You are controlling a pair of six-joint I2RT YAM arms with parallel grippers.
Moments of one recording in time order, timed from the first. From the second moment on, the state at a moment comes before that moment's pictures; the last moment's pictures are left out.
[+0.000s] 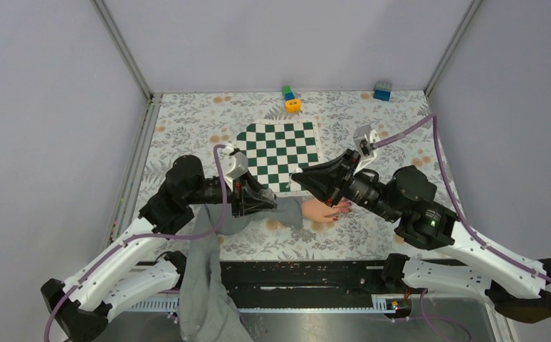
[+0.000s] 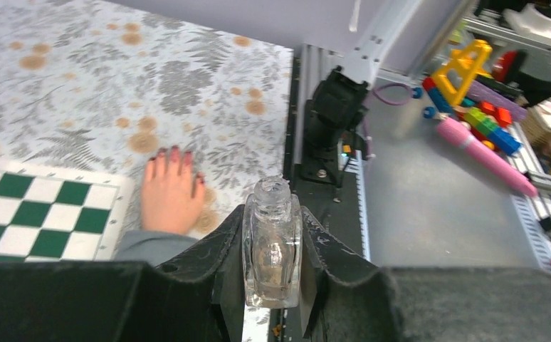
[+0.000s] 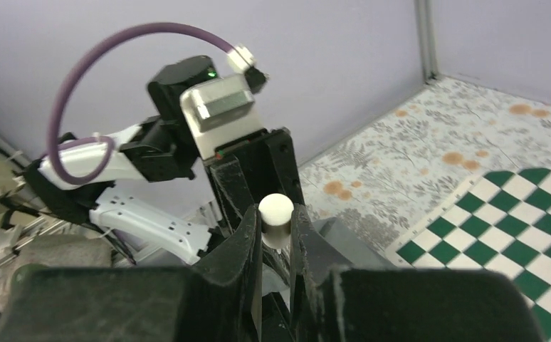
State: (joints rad) left arm -0.69 0.82 0.81 -0.10 0.85 -0.15; right arm 1.09 0.81 1.03 -0.05 -0.01 0.39
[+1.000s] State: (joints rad) left arm -0.51 0.70 0.81 -0.15 0.37 -0.17; right arm 0.68 0.72 0.49 -0.11 0.31 0.62
